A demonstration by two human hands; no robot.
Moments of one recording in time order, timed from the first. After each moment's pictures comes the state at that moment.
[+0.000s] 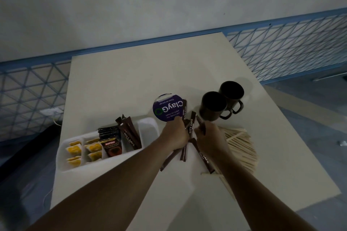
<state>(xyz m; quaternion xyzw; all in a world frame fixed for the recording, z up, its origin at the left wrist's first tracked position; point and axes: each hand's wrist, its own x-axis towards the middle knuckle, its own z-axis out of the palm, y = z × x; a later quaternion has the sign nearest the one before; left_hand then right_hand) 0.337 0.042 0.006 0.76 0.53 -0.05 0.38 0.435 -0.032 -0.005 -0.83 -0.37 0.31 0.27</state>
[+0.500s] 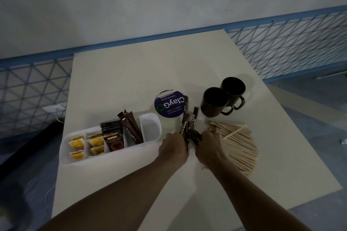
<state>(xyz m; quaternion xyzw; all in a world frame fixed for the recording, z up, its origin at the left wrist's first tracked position) 0.318 -0.004 -0.019 0.77 0.56 -0.11 0.28 0.421 -0.051 -0.031 -0.86 -0.39 0.30 0.11</state>
